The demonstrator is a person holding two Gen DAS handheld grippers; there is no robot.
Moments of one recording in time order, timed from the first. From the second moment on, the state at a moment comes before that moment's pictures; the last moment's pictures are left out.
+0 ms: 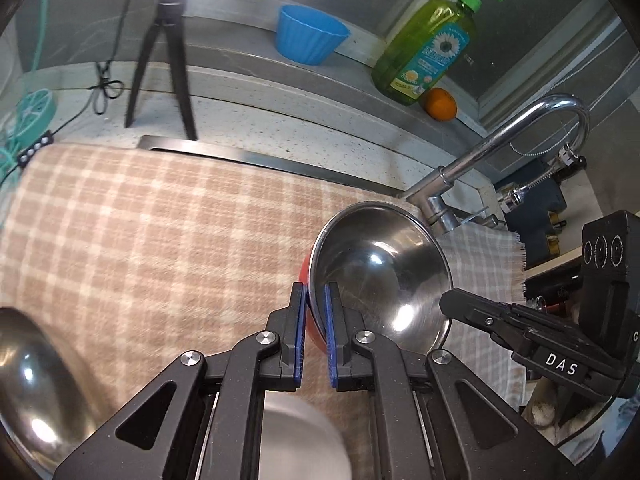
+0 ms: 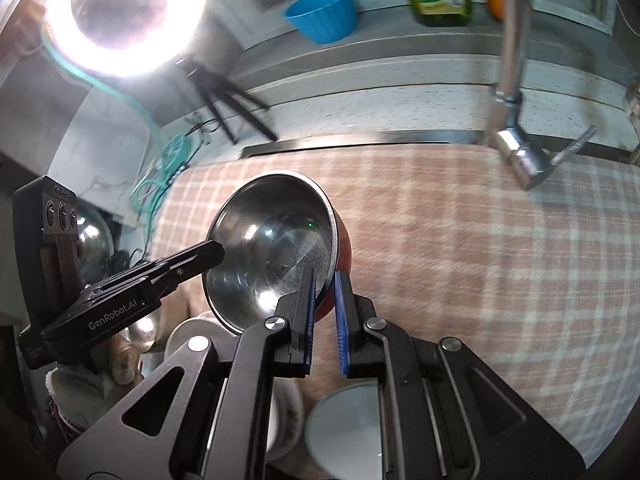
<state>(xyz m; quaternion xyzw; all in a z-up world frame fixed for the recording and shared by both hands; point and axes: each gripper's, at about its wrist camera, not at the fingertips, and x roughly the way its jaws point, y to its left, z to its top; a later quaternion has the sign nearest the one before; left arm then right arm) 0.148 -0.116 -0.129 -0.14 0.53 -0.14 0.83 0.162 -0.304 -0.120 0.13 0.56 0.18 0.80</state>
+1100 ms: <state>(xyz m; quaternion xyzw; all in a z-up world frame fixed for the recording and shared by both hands) 0.041 0.077 -0.117 -0.20 0.50 0.01 0.84 0.129 -0.064 -0.114 -0.02 0.58 0.33 0.74</state>
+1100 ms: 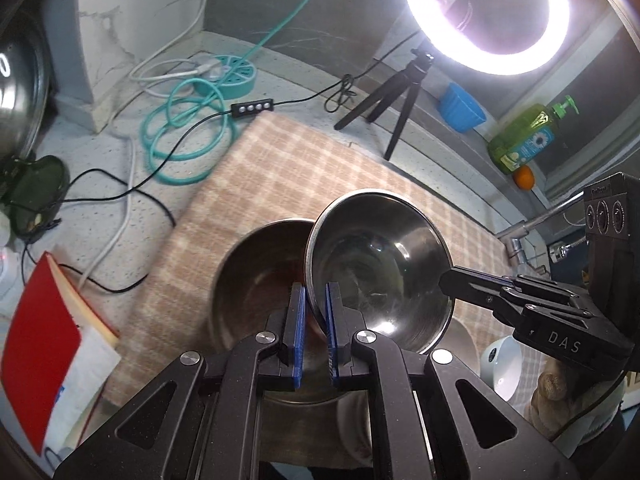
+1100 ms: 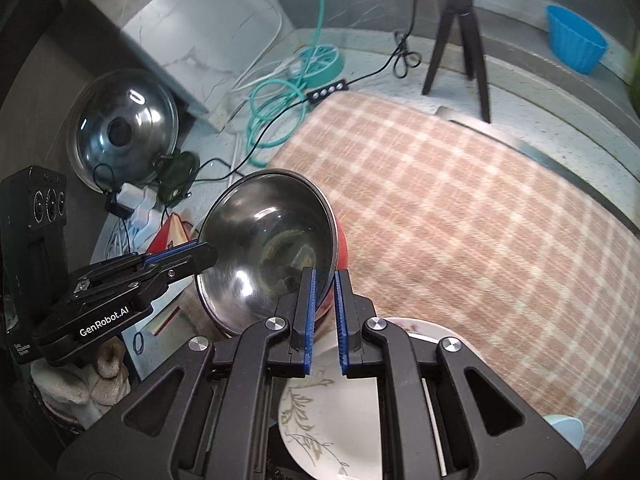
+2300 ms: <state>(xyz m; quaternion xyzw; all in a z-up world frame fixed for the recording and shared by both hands) 0.046 0.085 -0.142 -0.09 0.56 0.02 0.82 0.125 -0.040 -0.145 -0.05 0.60 0.33 0.73</state>
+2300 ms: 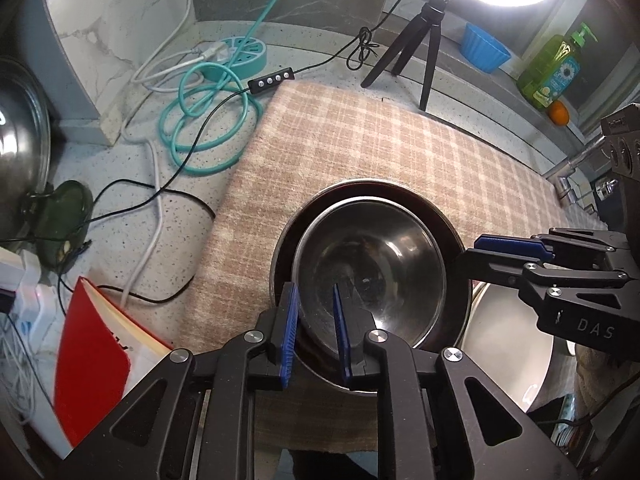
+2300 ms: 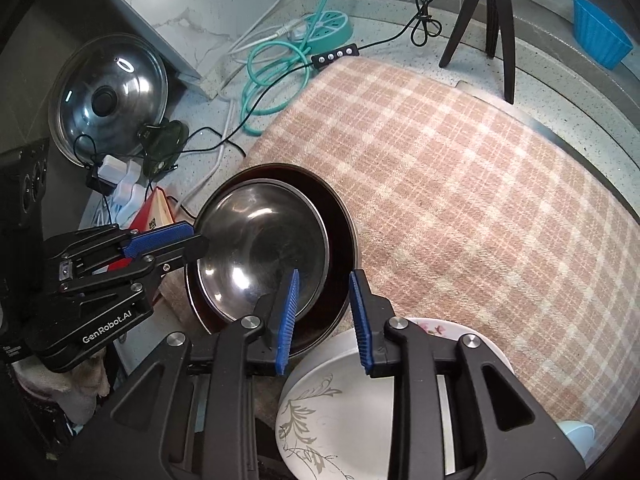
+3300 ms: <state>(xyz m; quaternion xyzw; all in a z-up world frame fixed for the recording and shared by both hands) 0.036 -0.024 -0.123 -0.10 0.53 -0.11 0.84 0.100 -0.205 -0.101 0.02 0.56 0.23 0.79</state>
